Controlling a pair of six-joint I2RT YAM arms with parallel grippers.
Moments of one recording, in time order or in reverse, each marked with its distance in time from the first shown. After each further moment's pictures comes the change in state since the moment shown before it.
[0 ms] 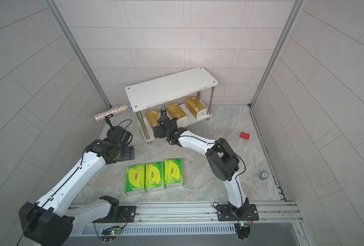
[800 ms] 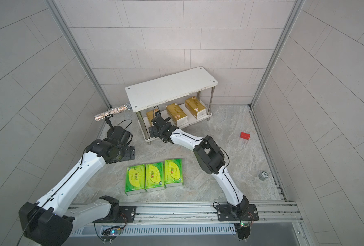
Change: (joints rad) left arm 0.000 0.000 0.000 0.006 0.015 0.014; right arm -0.003 0.283 0.304 -0.076 0.012 -0.019
